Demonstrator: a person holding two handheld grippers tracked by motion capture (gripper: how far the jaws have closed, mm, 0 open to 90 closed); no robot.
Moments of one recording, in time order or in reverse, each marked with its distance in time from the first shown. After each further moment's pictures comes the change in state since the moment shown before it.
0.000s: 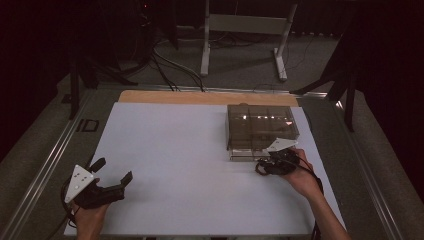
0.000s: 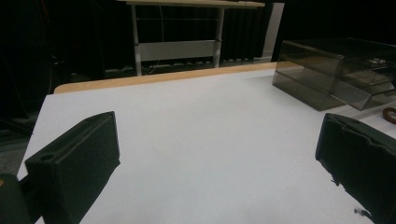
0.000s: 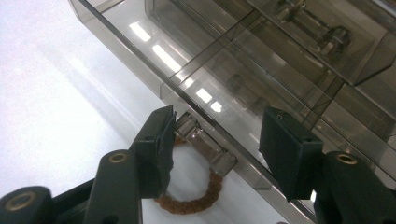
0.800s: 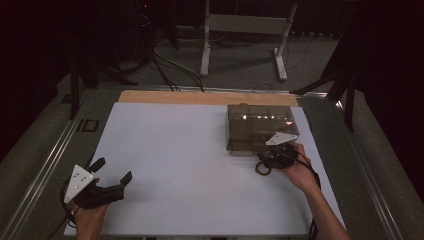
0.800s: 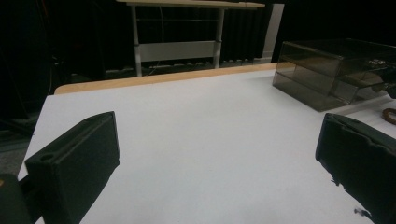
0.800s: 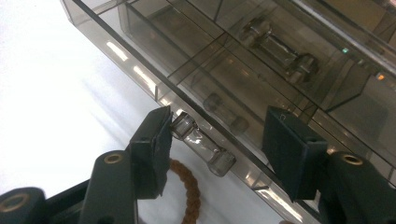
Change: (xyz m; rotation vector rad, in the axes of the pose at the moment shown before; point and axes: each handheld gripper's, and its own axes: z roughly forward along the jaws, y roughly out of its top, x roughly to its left) left arm 0.001 0.000 -0.001 -0.002 0.000 0.003; right arm -0.011 0.010 0.009 -0.015 -0.030 0.015
